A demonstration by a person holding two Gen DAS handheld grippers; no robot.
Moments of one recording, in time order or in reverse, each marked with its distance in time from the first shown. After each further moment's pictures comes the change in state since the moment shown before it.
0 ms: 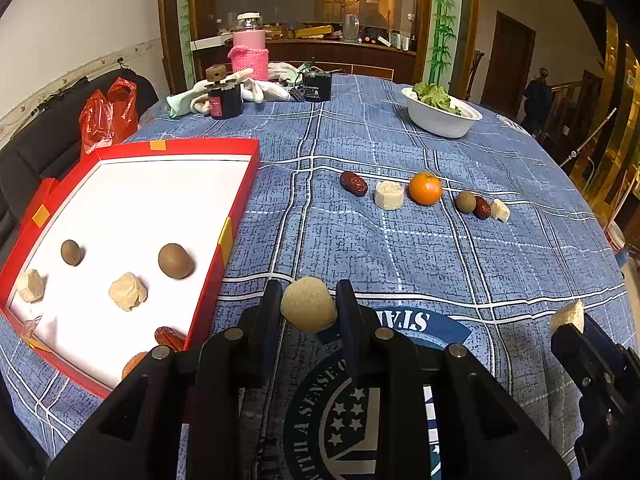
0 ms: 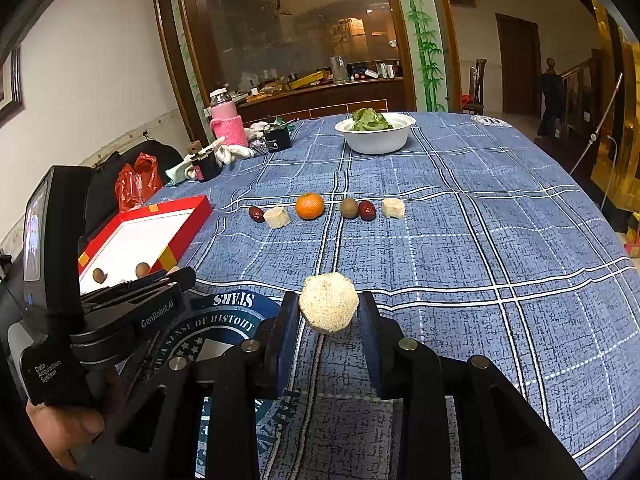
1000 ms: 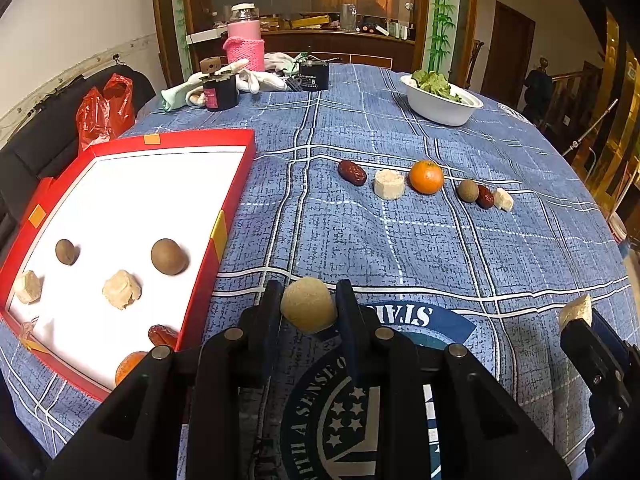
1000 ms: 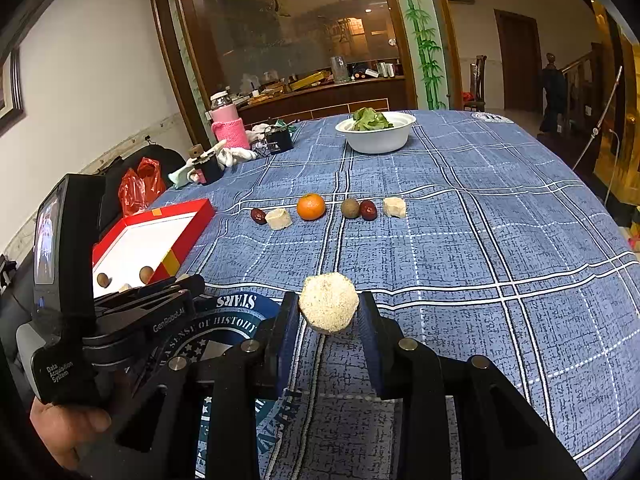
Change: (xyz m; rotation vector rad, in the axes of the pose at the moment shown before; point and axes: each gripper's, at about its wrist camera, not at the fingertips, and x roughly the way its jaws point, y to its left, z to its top) left arm 0.006 -0.002 0.001 0.014 0.036 0.006; right arm 0.001 -0.003 0.001 0.021 -0.002 0.022
